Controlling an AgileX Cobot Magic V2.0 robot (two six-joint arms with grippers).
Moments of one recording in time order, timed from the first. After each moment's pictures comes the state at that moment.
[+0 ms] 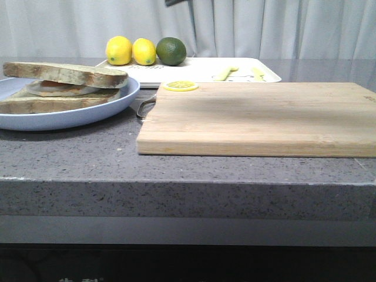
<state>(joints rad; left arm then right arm) -0.13 0.48 -0.75 -0.11 0.67 0.09 0.45 1.53 -1.33 0.90 0.66 -0.57</state>
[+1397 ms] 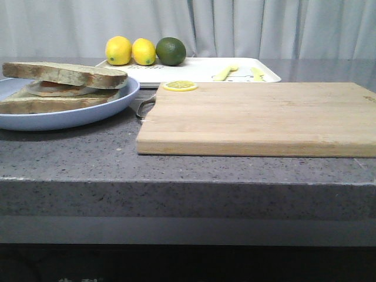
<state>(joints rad) -0.01 1.08 -0.96 -0.12 0.77 0.09 0.54 0.70 -0.81 0.15 0.63 -0.17</state>
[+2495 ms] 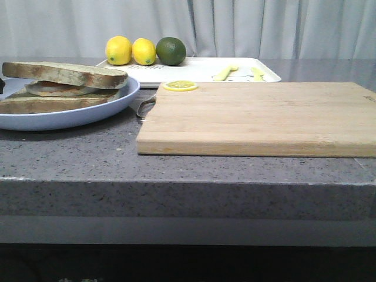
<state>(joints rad) 0.12 1.67 -1.26 -0.50 0.85 0.28 0.54 0.70 -0.81 0.15 0.62 -0.17</state>
